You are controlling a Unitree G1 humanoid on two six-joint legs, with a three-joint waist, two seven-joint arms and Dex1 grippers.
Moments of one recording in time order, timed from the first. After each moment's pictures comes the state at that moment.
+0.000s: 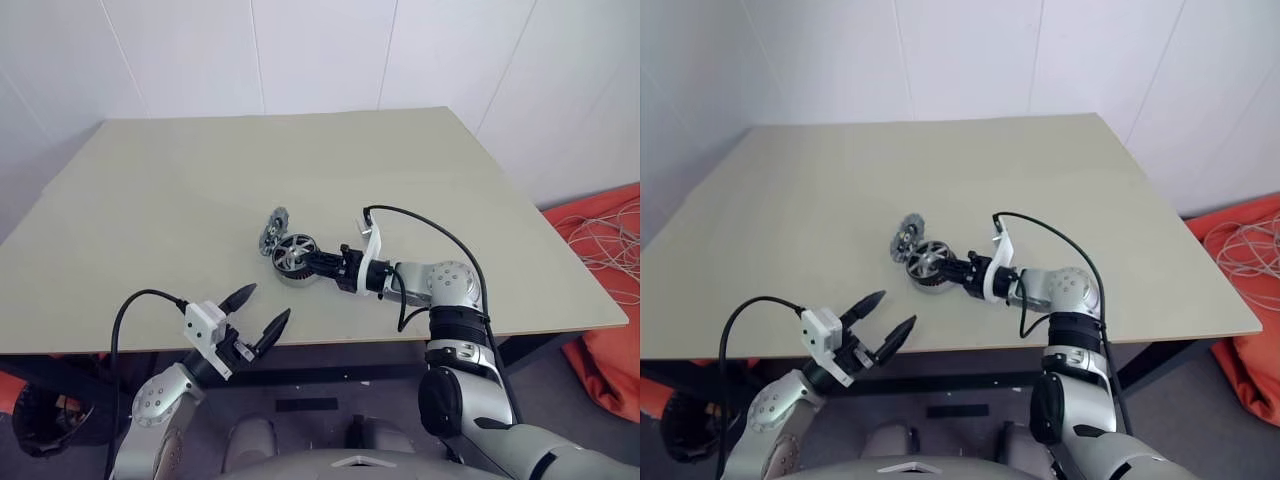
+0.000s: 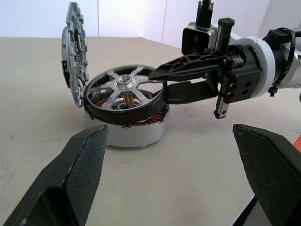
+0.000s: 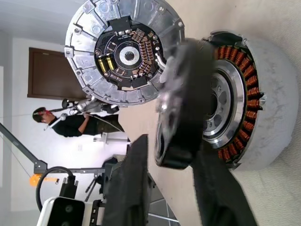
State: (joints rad) left arm 0.32 0.25 -0.06 -0.22 -0.37 -0.12 -0.67; right arm -0.61 0.03 -0.42 0.35 0.76 1.40 0.32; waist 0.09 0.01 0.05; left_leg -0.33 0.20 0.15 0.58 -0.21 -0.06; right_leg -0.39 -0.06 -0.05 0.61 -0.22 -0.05
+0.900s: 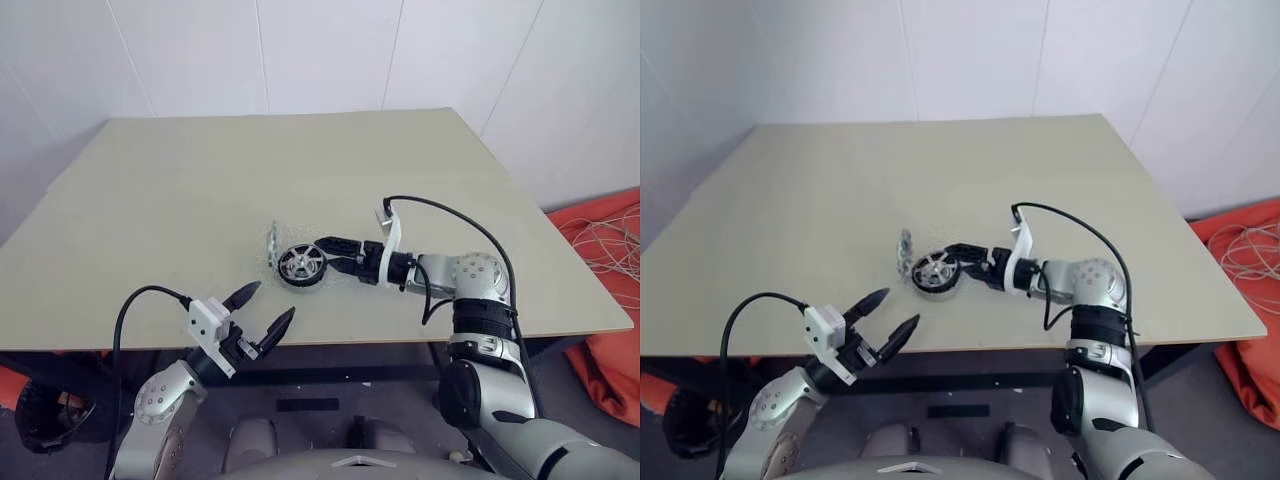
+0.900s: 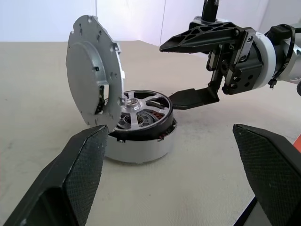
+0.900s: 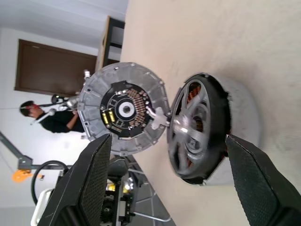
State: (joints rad) left arm 0.32 0.26 -0.07 -0.25 -0.37 -0.10 -0.66; right arm -0.63 -0.12 -0.42 0.30 0.80 1.46 0.35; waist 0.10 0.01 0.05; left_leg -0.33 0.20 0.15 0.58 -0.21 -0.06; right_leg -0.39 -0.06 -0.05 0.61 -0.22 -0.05
